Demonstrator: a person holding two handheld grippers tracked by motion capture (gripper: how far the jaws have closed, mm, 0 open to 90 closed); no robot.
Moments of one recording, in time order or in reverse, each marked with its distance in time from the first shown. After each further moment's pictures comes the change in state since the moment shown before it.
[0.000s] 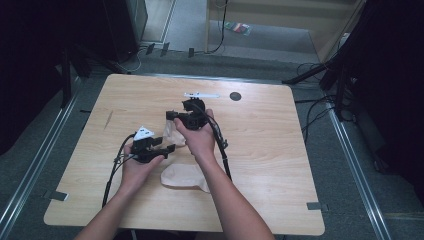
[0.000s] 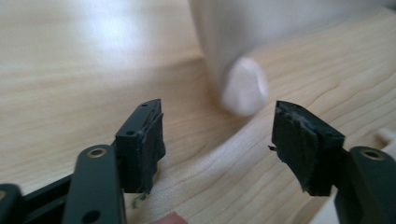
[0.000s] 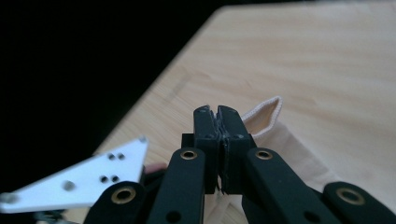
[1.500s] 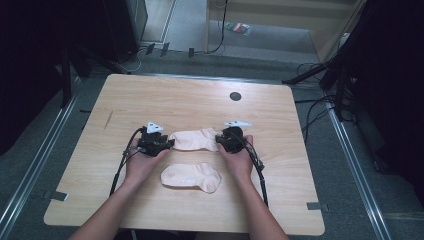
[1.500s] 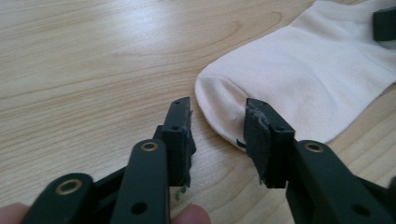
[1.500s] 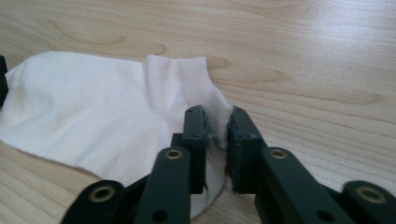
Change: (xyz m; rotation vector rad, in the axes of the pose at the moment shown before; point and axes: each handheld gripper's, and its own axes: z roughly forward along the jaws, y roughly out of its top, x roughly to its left) left arm -0.005 0.017 0.033 0.162 0.134 0.050; right arm -0.126 -0.093 -0.035 0.104 -0.437 -0.059
